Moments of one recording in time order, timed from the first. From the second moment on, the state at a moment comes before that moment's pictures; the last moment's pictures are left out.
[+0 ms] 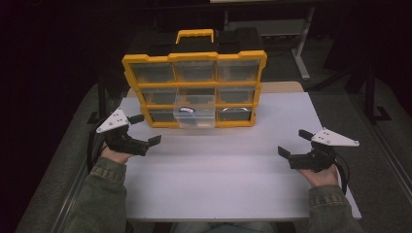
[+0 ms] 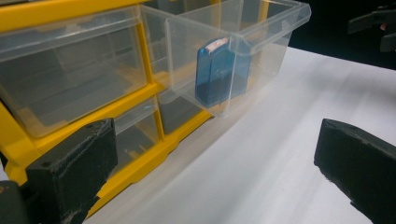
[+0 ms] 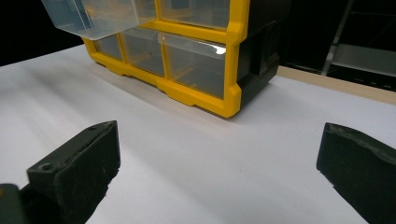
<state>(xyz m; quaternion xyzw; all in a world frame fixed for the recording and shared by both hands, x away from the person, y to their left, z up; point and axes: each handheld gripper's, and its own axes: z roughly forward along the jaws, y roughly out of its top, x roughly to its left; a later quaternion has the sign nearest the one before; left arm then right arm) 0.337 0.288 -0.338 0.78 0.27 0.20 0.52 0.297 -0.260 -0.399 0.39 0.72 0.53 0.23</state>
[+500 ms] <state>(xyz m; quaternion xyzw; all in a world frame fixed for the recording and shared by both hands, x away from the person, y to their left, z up) 0.337 0.303 -0.361 0.78 0.29 0.20 0.53 0.295 -0.260 -0.398 0.39 0.72 0.53 0.23</state>
